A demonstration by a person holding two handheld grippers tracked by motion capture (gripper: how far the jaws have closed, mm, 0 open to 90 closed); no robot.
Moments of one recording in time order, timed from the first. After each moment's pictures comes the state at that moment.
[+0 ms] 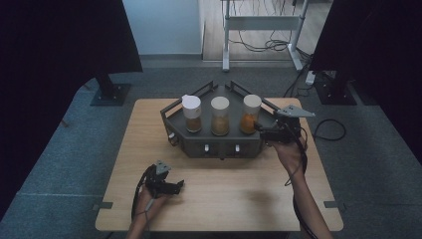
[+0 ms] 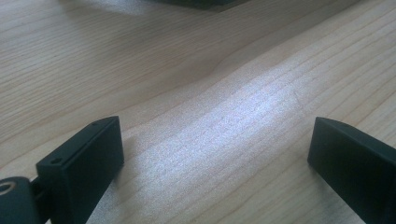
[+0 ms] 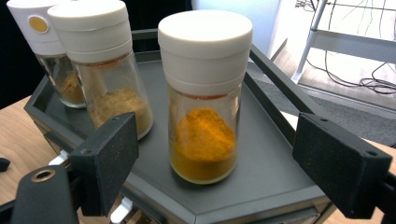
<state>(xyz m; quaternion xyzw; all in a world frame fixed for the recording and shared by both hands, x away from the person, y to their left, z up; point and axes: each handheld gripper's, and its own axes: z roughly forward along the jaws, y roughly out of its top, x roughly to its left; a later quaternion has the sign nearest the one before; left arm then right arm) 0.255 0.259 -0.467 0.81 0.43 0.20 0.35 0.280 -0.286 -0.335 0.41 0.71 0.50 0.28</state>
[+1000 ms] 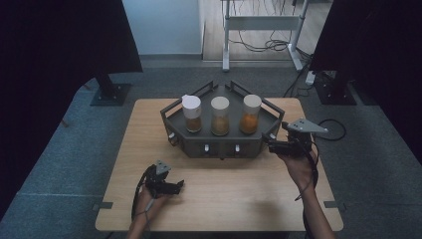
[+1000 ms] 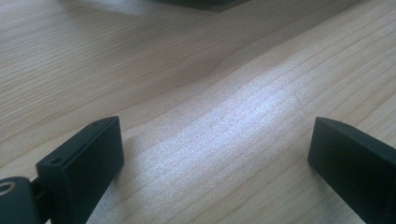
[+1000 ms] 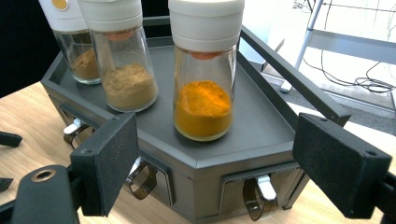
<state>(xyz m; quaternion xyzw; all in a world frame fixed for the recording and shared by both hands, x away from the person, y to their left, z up) 0.255 0.259 -0.466 0.81 0.44 0.20 0.35 0.241 -0.306 -0.347 0.40 0.71 0.50 0.29</state>
